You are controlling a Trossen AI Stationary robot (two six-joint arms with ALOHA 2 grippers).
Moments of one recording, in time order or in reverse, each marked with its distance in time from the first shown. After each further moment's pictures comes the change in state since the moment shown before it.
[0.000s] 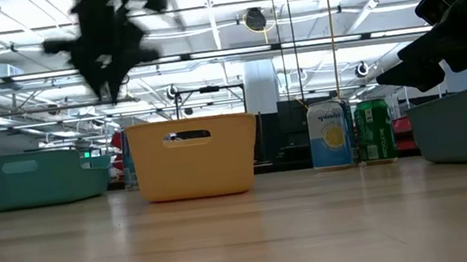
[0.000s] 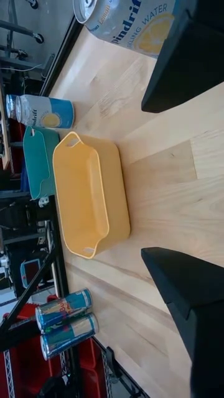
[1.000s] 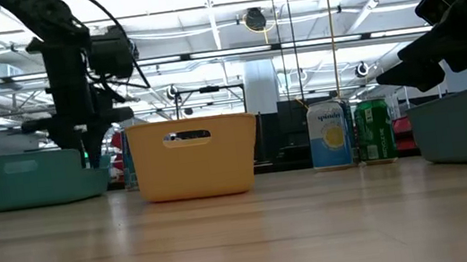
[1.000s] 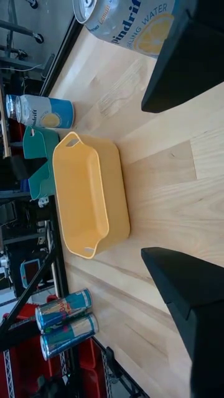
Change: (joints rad) left arm 0.409 -0.286 -0.570 0.618 0.249 0.358; right arm 0.000 0.000 0.000 0.001 0.000 0.000
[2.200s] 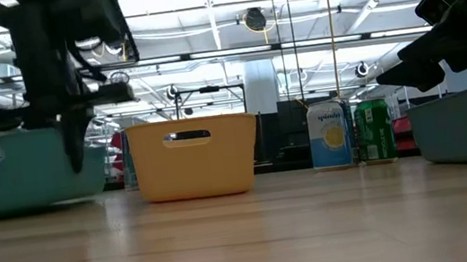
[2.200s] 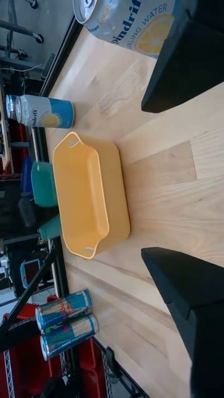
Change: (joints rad) left arm -0.565 0.069 0.043 0.014 0.107 -0.913; right arm 0.000 0.000 0.000 0.000 0.000 0.000
